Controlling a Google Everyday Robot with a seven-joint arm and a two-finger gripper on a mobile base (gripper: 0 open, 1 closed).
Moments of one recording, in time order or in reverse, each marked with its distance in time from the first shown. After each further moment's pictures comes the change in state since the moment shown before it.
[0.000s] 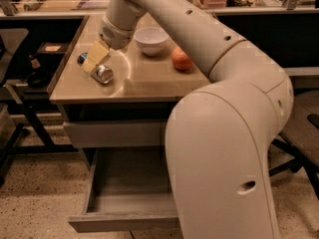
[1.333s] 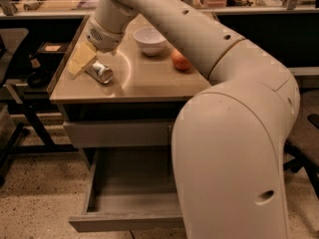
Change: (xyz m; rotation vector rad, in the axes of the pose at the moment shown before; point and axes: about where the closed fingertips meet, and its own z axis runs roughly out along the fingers) arm -0.018 0.034 0.008 -0.040 -0.046 0.003
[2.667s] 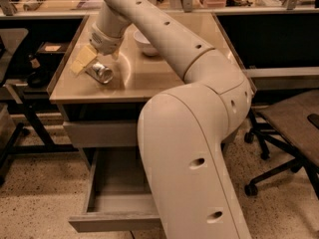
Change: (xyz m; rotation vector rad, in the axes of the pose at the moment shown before) arm -0.012 -0.048 0.043 -0.012 0.033 0.100
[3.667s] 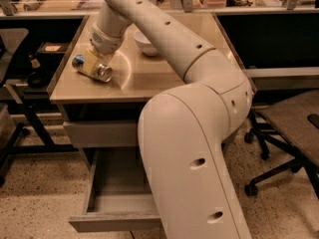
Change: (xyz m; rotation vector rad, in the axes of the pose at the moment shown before) arm 0.000 0.000 0.000 0.000 0.000 0.001
